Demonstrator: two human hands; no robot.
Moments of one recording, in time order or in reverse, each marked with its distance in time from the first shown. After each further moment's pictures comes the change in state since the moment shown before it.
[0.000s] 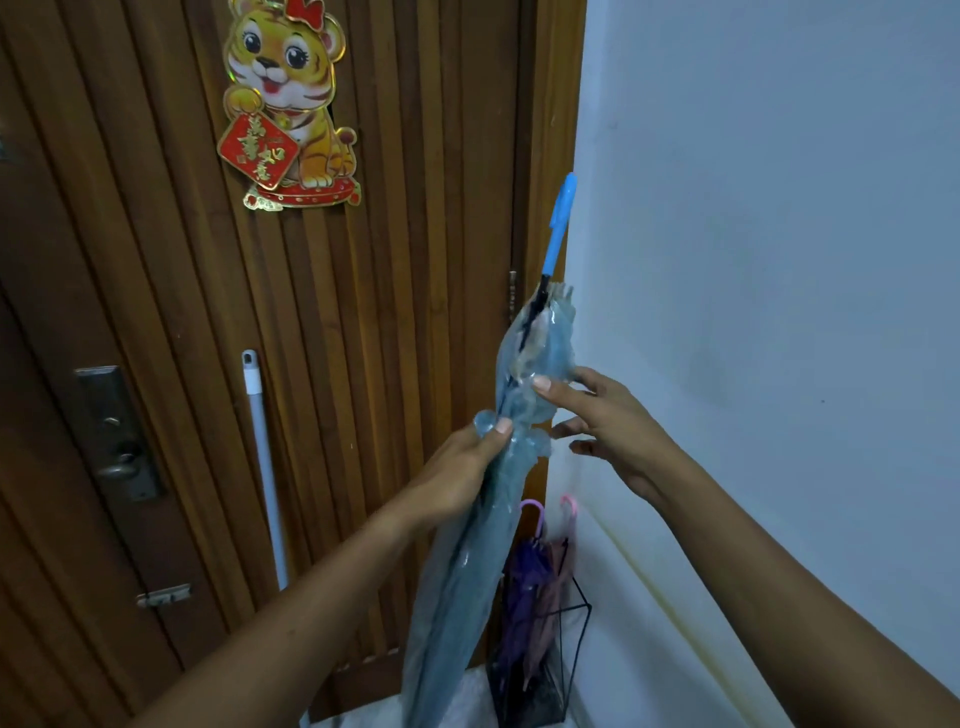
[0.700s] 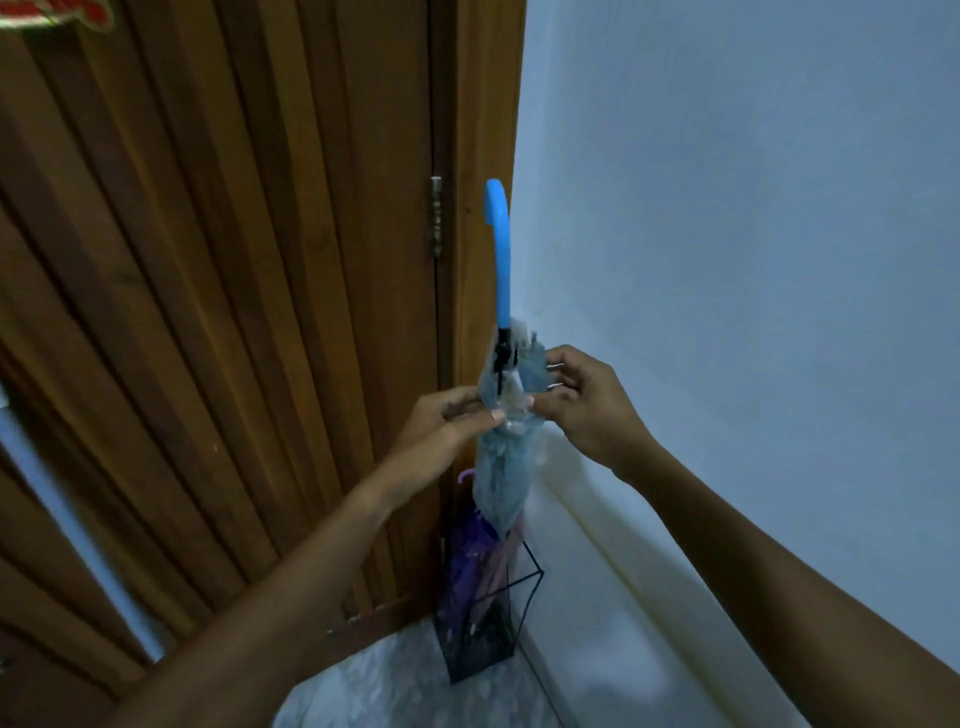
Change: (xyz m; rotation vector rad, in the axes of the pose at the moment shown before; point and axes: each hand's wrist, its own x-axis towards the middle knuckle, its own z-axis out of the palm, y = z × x) left_hand 0.205 -0.119 0.016 -0.196 -0.102 -0.033; right_hand 0.185 0.138 -0.068 -0.223 0.163 -0.125
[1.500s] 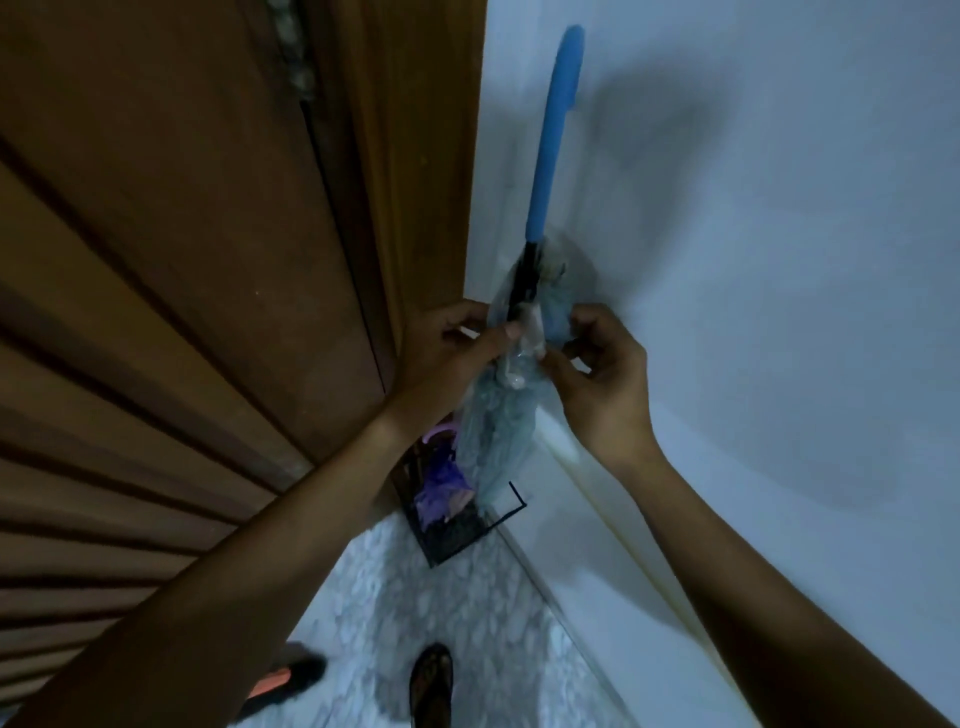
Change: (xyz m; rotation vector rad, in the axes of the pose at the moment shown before) left_hand 0.206 -0.126 0.010 -0.134 0.029 -0.035; right_hand 0.119 0.173 0.016 -0.051 0.366 0.138
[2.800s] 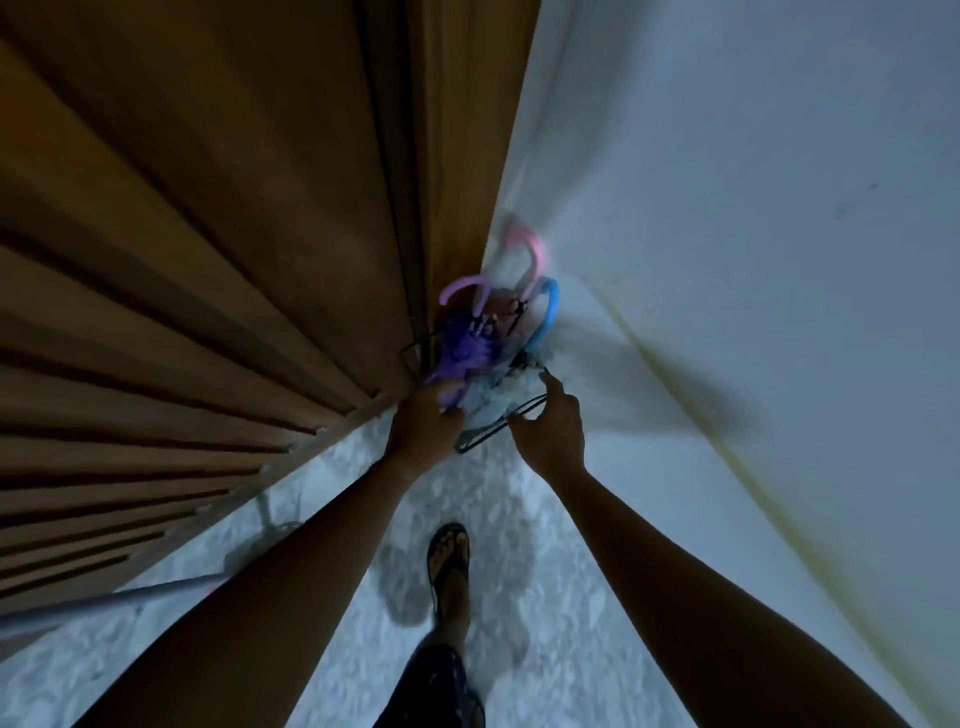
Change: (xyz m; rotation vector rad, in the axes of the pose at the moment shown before) left_hand -0.132 -0.292 -0.048 0.381 -0.101 -0.667; right_hand -0.158 0.210 0.110 -0.543 -0.224 0.792
